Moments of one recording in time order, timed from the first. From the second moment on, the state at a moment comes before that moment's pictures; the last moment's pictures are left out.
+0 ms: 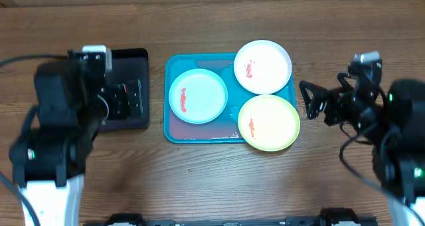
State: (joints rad) left arm 0.00 1.15 1.49 -1.12 0.05 -0.05; right arm 0.00 0.95 1.17 -0.75 -0.42 0.05
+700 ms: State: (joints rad) left arm 0.00 1.51 1.62 -1.25 0.07 -0.08; right arm 0.15 1.53 1.38 -0.68 -0.51 0.24
